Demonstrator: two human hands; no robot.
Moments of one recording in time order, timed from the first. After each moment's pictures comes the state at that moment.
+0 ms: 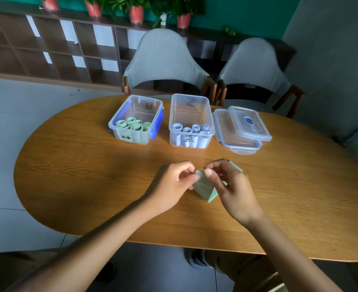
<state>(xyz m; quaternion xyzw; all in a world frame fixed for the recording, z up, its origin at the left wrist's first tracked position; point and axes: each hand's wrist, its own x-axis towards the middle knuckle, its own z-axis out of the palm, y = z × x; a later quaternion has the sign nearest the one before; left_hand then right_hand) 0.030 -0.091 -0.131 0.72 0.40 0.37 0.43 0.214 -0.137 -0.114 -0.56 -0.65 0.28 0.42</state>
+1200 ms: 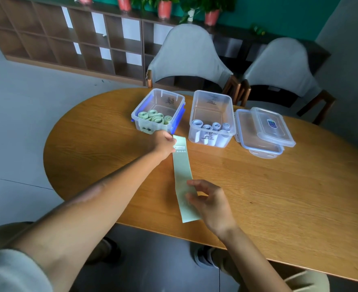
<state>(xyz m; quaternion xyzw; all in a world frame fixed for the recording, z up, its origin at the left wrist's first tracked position) -0.008 0.030 -0.163 0.47 0.66 0.40 0.44 0.149 -0.143 -0.175 -0.59 -0.53 0.46 0.40</state>
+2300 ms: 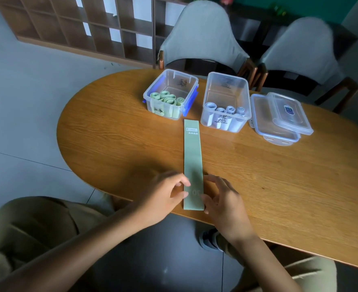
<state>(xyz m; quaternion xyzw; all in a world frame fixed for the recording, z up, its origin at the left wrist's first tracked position) -0.049 -0.159 -0.191 0.76 0.51 0.29 0.29 0.155 -0.182 -0.182 -0.63 -0.68 0.28 0.27</state>
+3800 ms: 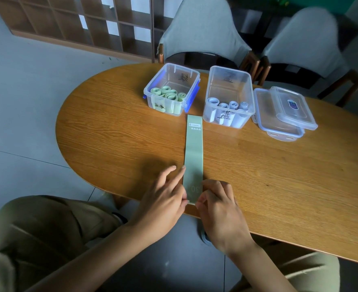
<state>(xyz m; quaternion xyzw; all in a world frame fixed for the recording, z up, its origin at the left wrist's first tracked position) -0.045 -0.186 -0.190 0.84 0.50 0.21 0.06 0.137 -0.205 -0.181 -0.60 -0.78 0.12 0.15</state>
